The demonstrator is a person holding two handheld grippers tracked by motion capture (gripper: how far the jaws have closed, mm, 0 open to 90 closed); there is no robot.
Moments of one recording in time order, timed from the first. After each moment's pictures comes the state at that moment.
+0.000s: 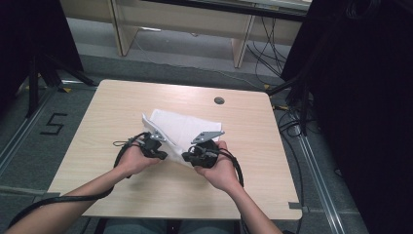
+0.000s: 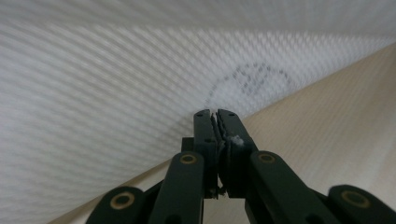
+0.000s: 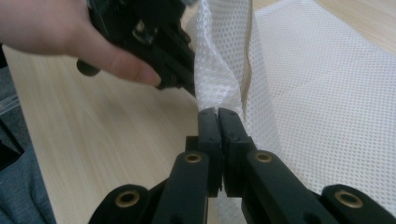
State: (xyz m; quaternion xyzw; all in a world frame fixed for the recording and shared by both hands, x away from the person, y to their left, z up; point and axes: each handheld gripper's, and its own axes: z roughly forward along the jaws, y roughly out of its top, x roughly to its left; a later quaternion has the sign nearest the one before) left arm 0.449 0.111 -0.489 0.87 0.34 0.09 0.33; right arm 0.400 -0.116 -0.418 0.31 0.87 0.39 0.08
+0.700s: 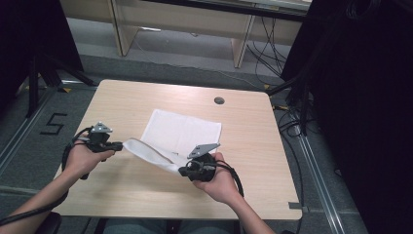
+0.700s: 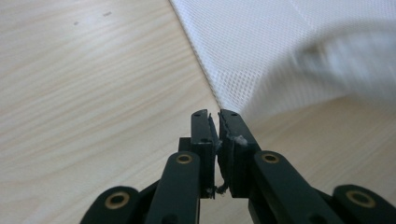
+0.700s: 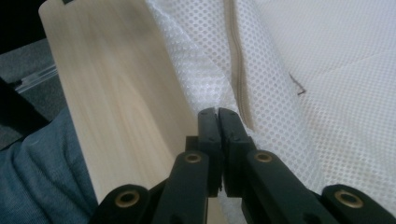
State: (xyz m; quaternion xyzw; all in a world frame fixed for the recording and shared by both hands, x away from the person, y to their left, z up) left arm 0.429 0.245 -0.466 0.81 0.45 0.16 0.34; right arm 0.374 -0.113 -0.436 0.27 0.89 0.37 0.04
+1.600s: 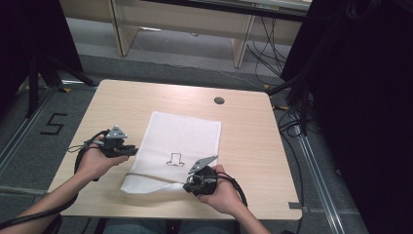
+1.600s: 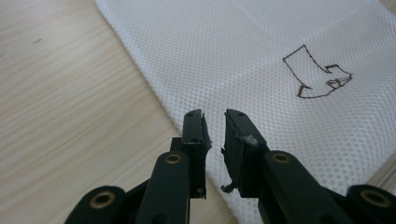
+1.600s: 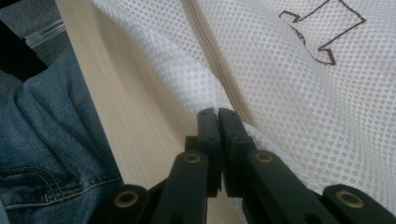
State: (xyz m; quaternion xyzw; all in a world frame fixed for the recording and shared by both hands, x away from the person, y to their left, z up) left arm 0.420 0.201 -0.470 0.83 0.39 0.14 0.37; right arm 0.354 -0.123 -0.463 0.26 0.91 0.31 0.01
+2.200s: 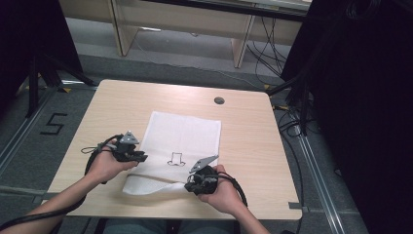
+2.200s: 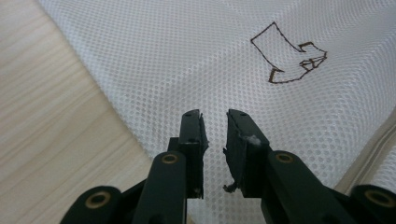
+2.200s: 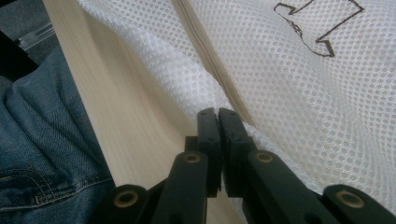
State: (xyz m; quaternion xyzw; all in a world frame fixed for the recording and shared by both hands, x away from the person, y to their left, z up) left arm 0.420 0.172 -0.481 0.85 0.37 0.12 0.35; right arm 0.357 -0.125 -0.467 0.28 0.91 0.31 0.01
